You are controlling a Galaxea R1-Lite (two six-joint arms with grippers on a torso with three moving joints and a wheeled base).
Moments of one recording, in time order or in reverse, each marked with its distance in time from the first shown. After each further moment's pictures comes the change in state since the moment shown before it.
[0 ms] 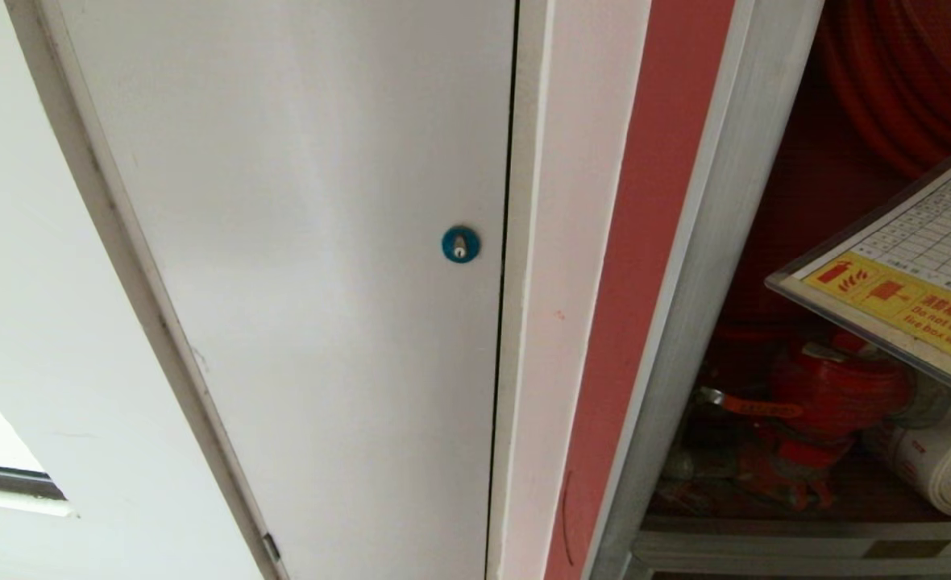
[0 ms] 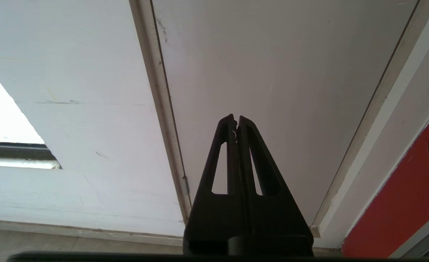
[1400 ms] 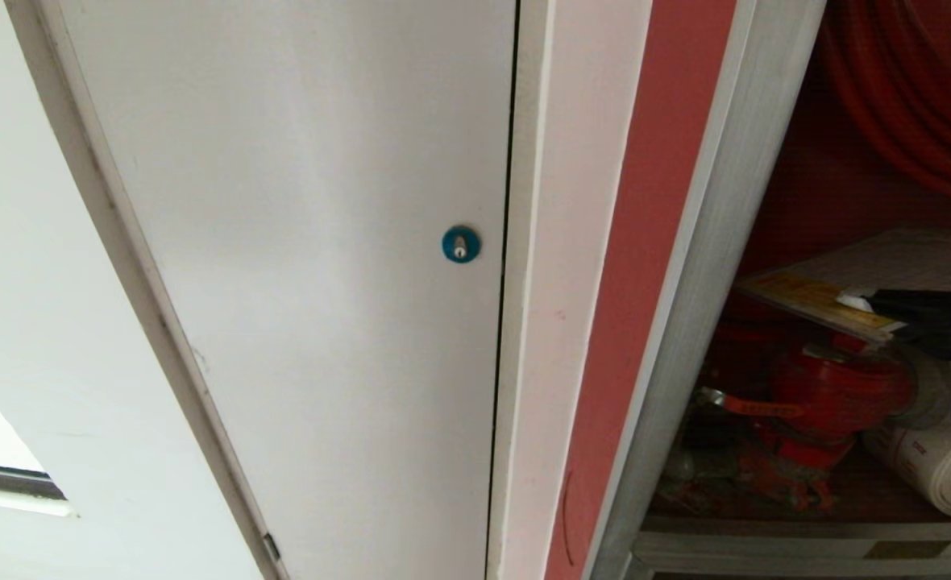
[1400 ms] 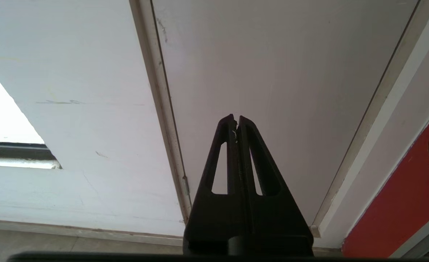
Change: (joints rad) left arm 0.000 0.000 0.000 0.001 0.000 0.000; right arm -0.363 0.322 -0.091 -0.032 0.129 0.152
